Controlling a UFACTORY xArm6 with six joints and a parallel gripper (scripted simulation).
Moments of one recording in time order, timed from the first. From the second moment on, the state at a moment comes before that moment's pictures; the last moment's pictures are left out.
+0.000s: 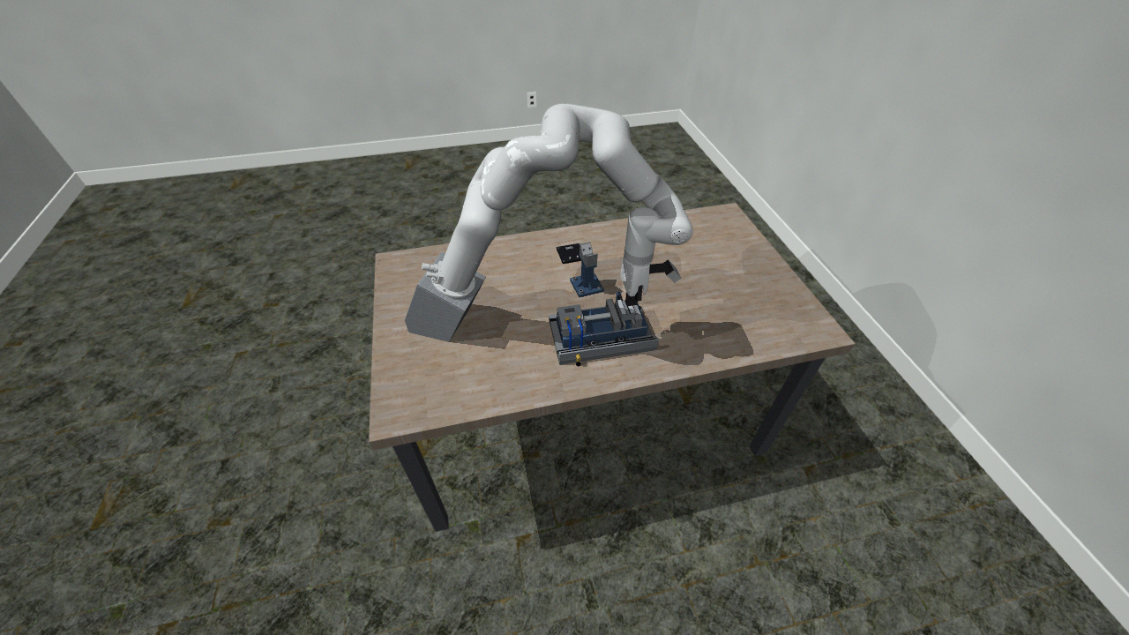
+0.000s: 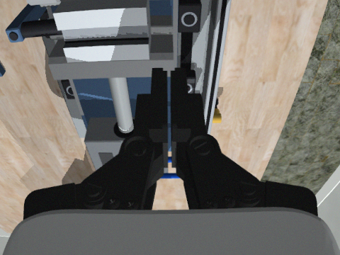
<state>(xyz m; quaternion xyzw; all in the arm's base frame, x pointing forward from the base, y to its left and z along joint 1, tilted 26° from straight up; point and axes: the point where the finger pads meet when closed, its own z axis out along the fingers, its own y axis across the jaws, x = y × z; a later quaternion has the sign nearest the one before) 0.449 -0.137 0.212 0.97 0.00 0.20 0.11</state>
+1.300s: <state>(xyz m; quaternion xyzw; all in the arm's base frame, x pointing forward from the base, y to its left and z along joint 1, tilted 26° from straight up) 0.457 -0.142 0.196 0.97 0.00 0.20 0.11</state>
